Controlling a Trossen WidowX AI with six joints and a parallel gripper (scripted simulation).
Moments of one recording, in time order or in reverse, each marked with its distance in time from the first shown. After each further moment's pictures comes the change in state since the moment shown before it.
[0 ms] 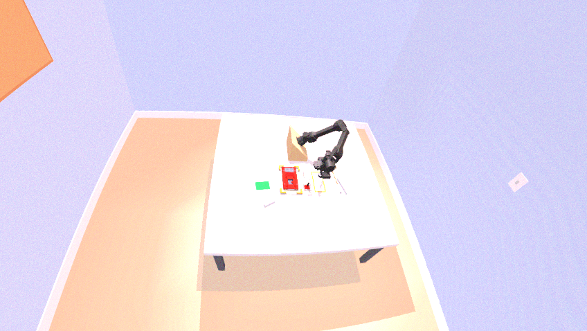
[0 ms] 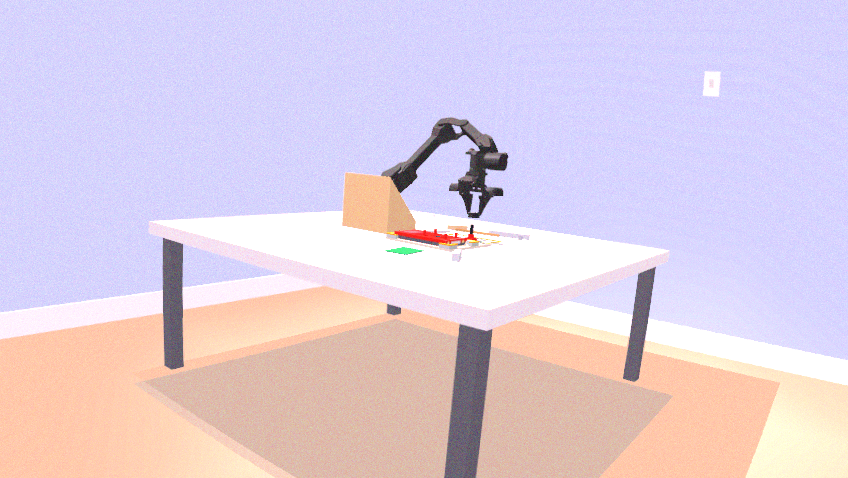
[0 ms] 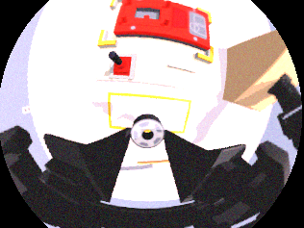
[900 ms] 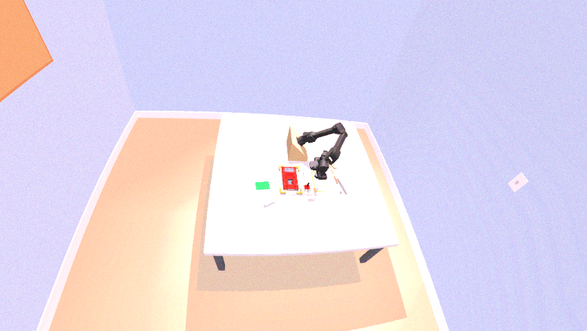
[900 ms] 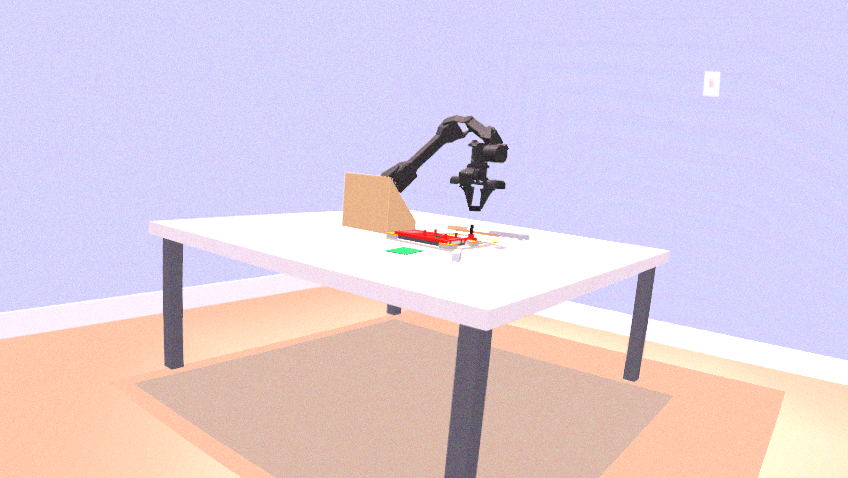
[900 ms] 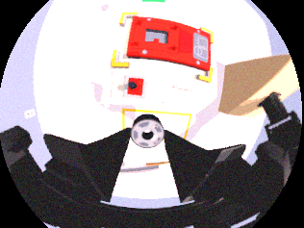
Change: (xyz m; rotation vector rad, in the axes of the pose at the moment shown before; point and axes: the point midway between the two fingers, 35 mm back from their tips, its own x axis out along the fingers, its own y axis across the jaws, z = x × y) arm -0.027 0.028 0.040 0.006 -0.001 -0.009
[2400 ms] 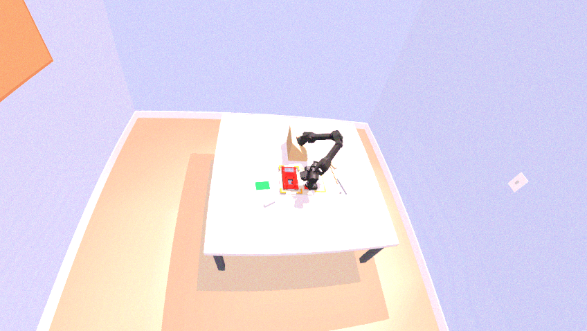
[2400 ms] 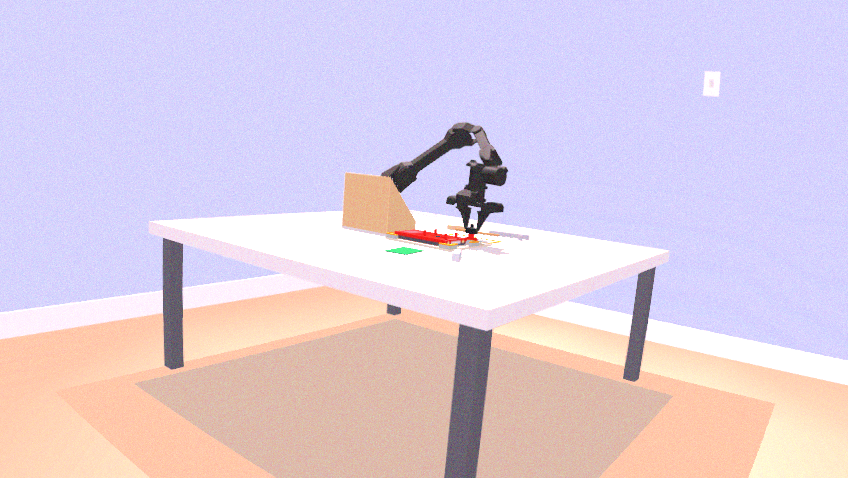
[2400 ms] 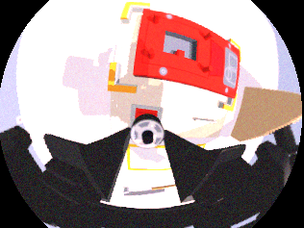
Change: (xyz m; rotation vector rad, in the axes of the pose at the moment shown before) arm 0.062 0.032 0.052 -0.035 0.007 -0.026
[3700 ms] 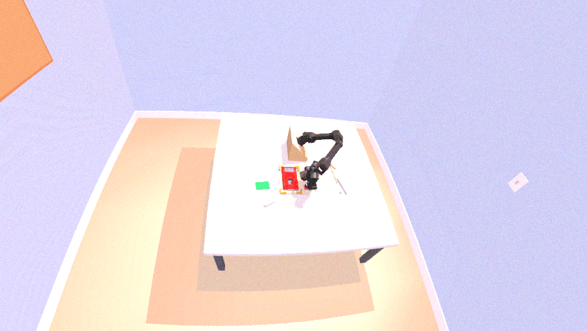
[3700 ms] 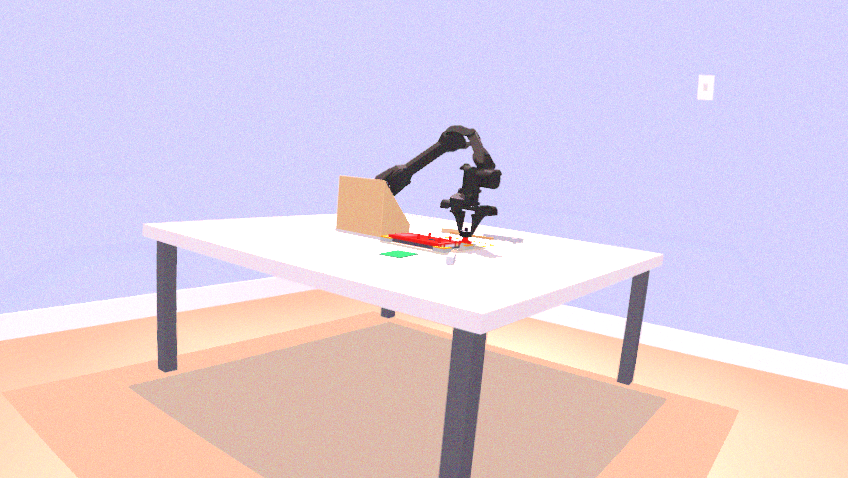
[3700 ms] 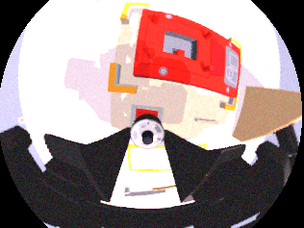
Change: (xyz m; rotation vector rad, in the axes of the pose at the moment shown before) arm 0.002 -0.001 0.001 0.012 -0.003 0.011
